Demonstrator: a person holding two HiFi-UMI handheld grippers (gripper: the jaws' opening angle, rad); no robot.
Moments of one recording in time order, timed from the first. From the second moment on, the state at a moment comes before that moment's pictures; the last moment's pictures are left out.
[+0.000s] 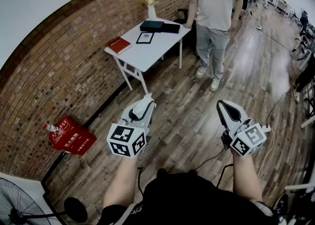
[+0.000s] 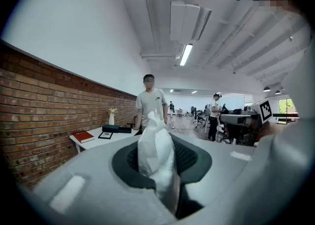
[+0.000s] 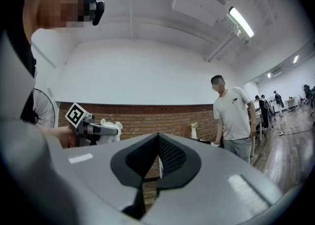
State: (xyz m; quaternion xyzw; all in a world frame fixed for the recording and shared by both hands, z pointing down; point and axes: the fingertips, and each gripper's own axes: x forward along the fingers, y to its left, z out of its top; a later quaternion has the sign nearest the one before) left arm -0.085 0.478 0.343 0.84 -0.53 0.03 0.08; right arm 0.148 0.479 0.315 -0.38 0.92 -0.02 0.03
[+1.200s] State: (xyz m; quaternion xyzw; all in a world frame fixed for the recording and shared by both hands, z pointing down) left arm 0.030 0.464 0.360 0.85 -0.52 0.07 0.08; right arm 0.255 0.477 0.341 -0.36 0.93 -0.07 0.06
